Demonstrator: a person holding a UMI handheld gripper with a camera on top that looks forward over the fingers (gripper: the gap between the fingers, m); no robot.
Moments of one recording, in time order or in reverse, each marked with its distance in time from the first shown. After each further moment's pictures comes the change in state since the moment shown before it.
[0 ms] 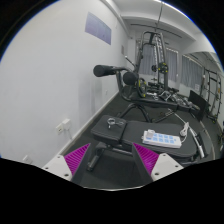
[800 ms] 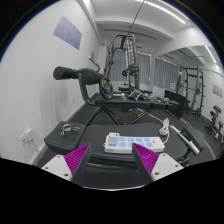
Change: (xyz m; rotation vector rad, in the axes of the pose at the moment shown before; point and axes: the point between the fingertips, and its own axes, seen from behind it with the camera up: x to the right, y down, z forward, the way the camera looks) arm 0.197 0.039 0.138 0.119 0.284 0.100
